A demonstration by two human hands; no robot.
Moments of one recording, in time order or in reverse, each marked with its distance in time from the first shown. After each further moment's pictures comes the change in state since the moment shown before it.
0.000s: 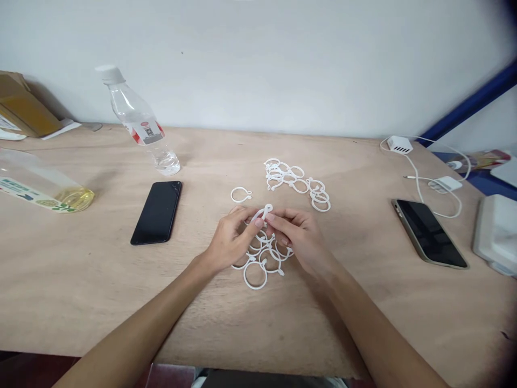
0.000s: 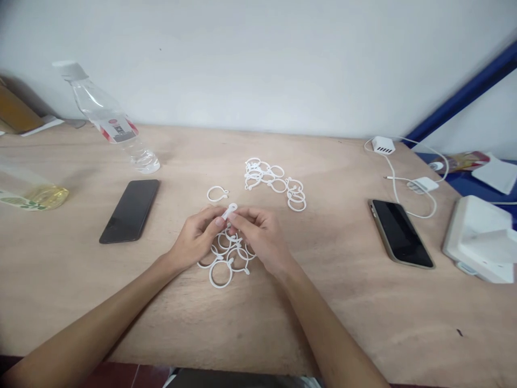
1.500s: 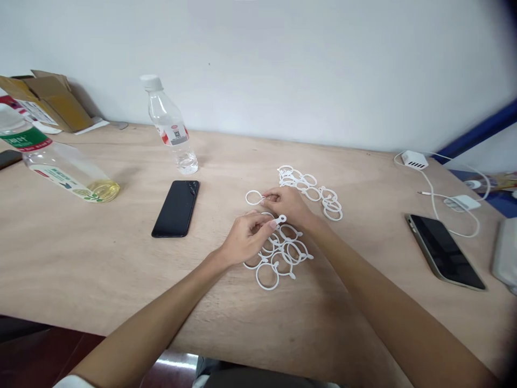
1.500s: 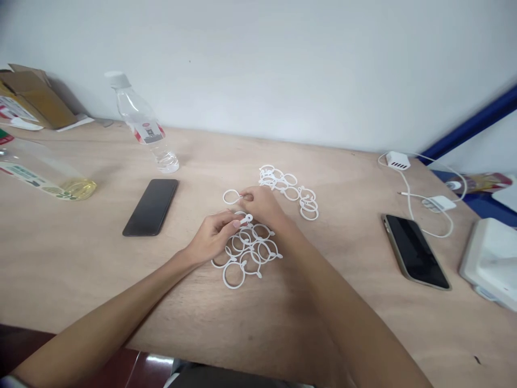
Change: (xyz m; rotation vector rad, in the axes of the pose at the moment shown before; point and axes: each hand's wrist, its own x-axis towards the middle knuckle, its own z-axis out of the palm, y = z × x) left_hand 0.002 -0.001 -0.002 -0.008 -0.014 -0.050; right_hand 0.096 0.006 0.002 -0.862 -0.075 -0.291
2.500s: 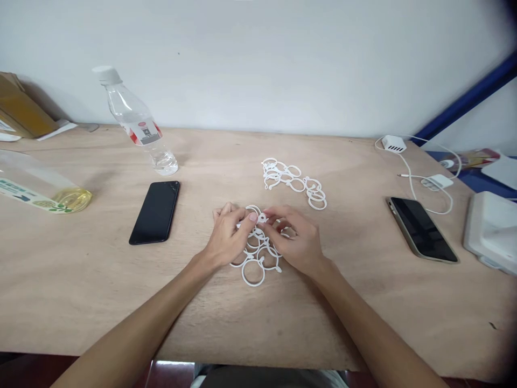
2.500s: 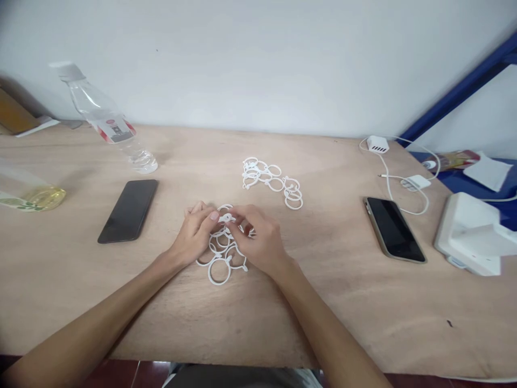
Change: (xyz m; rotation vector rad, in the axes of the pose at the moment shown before) left_hand -0.001 0.003 0.003 0.281 0.032 -0.041; right_hand -0.100 -0.011 0.002 0.190 0.365 -0.246
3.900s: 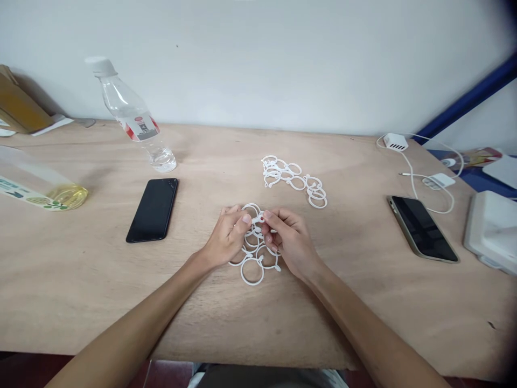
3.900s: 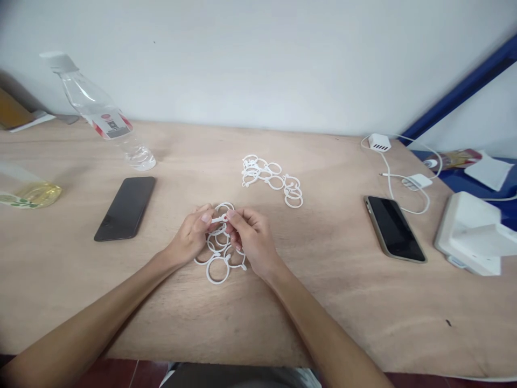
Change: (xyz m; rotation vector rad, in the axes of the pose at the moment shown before) left_hand 0.001 -0.007 0.003 -0.140 -0.016 0.108; right_hand 0.003 -0.015 0.014 0.739 -0.039 0.713
